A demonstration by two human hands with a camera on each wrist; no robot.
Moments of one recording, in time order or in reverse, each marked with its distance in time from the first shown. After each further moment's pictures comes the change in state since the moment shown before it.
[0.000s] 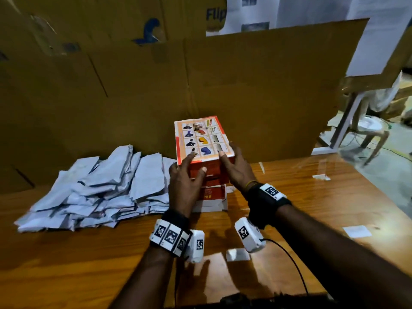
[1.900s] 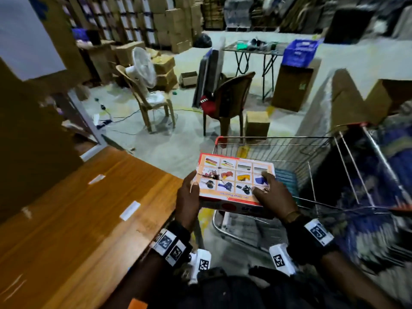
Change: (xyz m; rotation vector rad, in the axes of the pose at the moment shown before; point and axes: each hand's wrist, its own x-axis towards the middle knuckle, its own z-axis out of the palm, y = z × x) left_hand -0.334 0.268 0.408 -0.651 -1.079 0.113; right_hand -0.411 0.266 -0.519 -0.430 0.856 0.700
